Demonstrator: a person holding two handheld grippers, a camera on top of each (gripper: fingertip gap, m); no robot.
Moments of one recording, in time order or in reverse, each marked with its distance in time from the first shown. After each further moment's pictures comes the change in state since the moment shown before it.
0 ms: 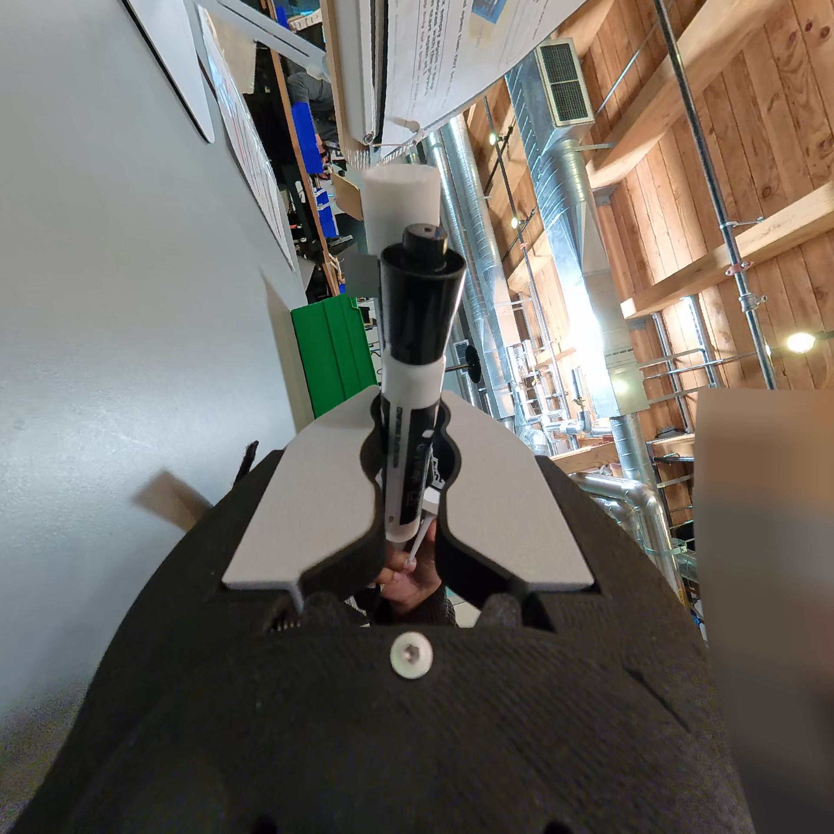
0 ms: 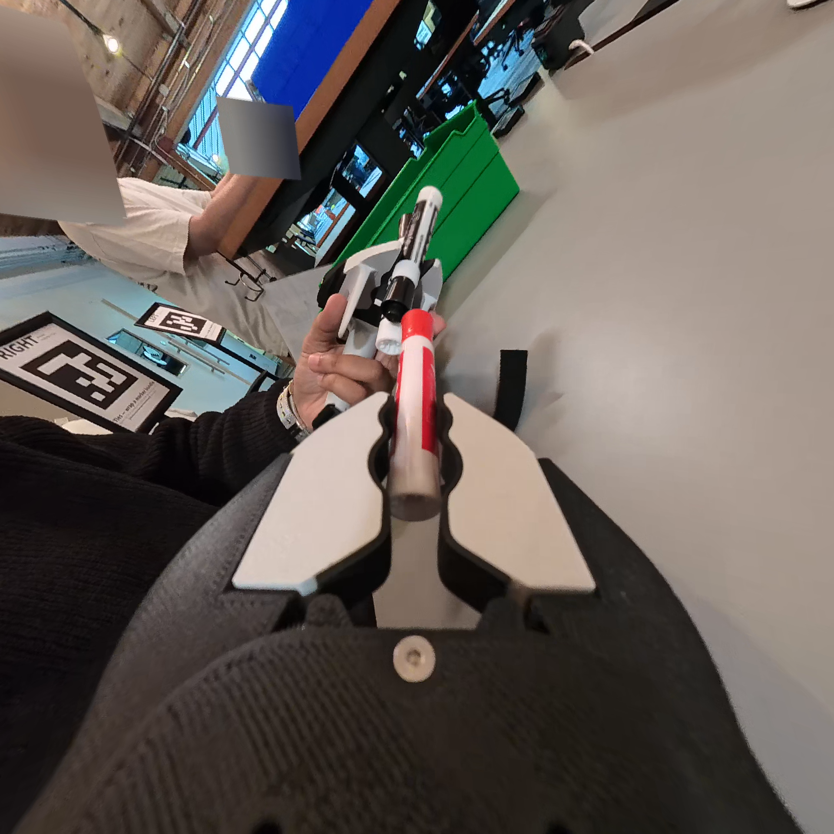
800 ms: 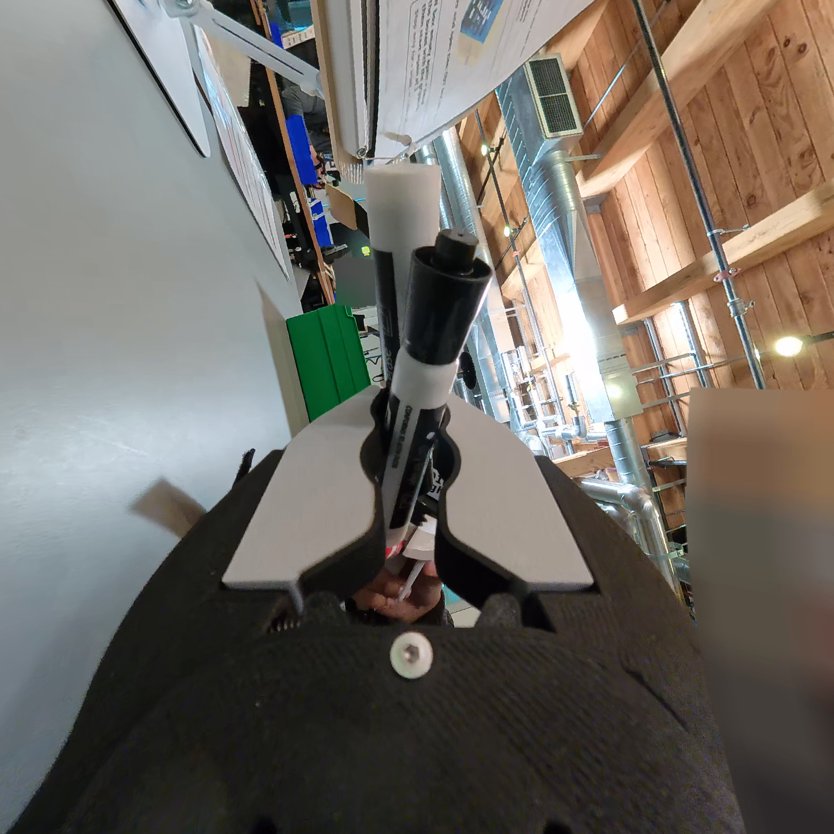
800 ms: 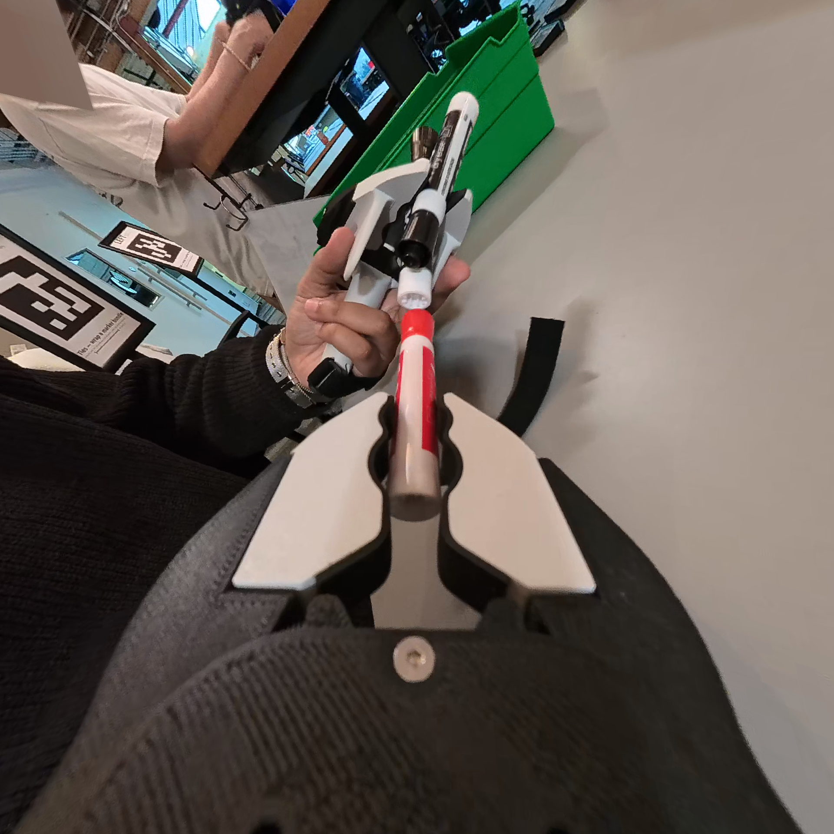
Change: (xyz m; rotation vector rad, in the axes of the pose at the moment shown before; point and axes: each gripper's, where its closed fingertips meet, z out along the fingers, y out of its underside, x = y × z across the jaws) left arm 0.003 -0.004 -0.002 0.020 0.016 0.003; right arm -0.011 0.024 0.015 -0.132 -0.001 -0.092
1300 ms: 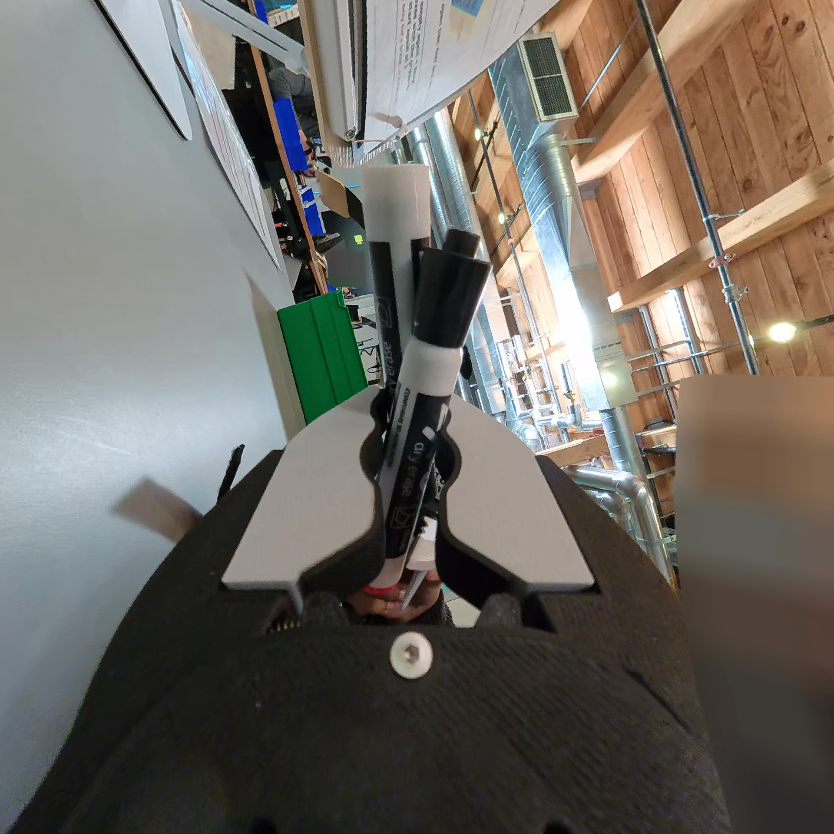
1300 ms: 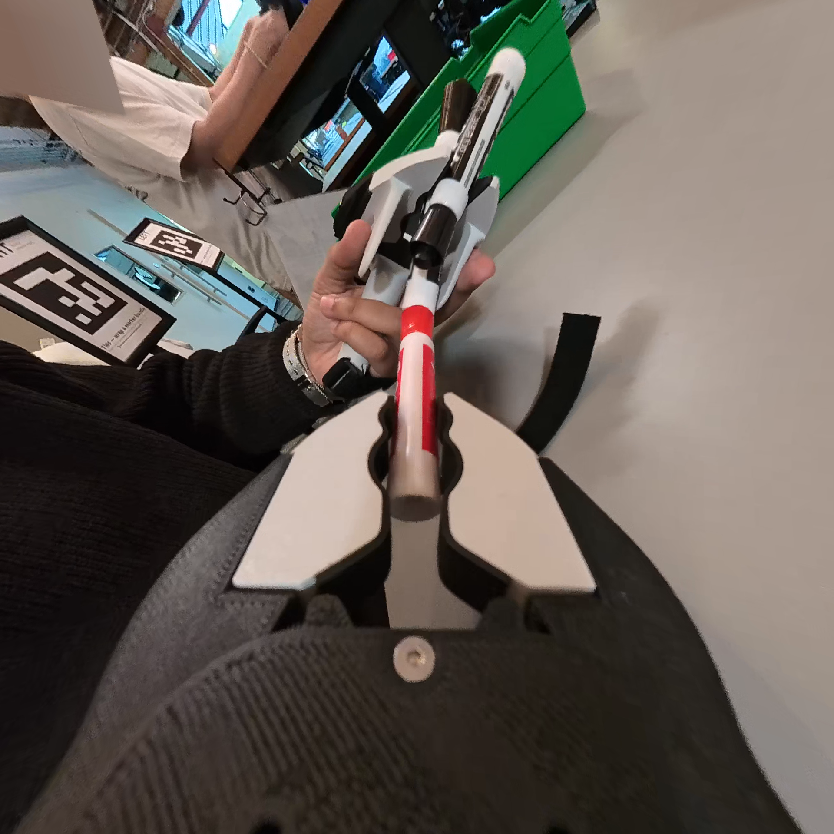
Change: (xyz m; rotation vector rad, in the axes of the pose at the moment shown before) left arm 0.003 0.005 0.002 -0.027 0.017 0.005; right arm -0.010 0.005 0.008 -0.009 -0.040 0.010
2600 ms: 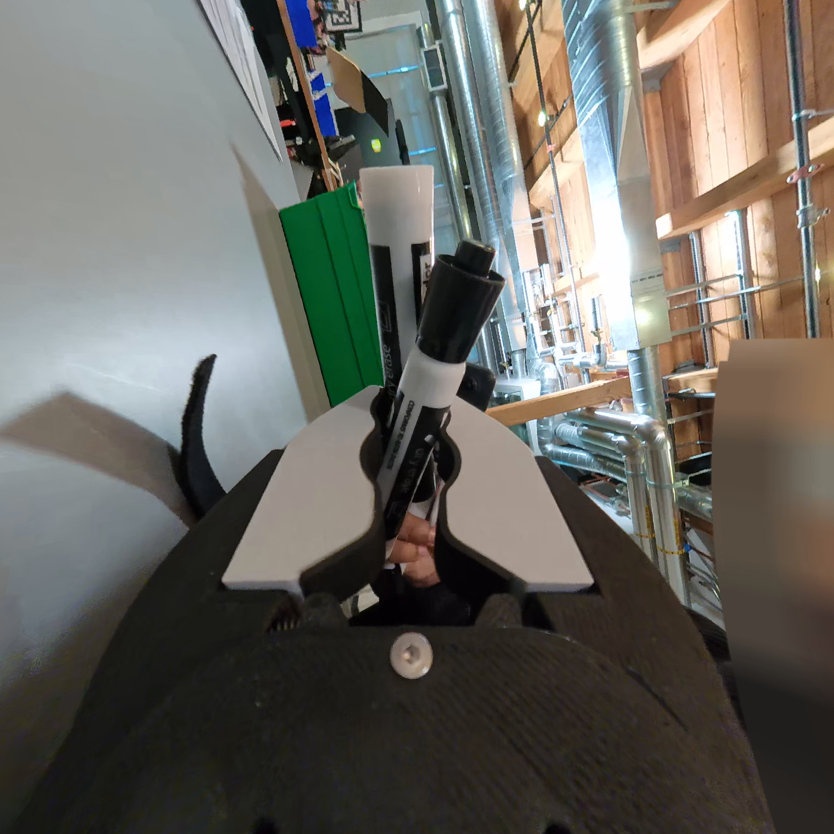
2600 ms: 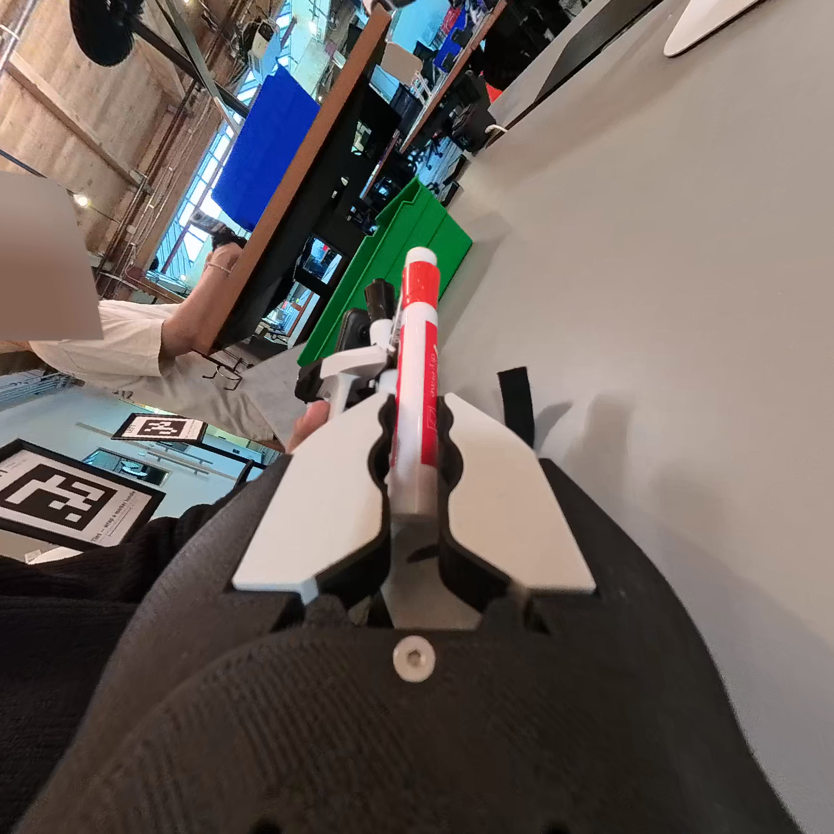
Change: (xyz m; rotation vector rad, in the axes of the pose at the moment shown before) left arm -0.012 0.057 0.017 -0.183 -0.056 -0.010; right arm 0.021 -0.032 -0.011 0.313 0.172 0.217
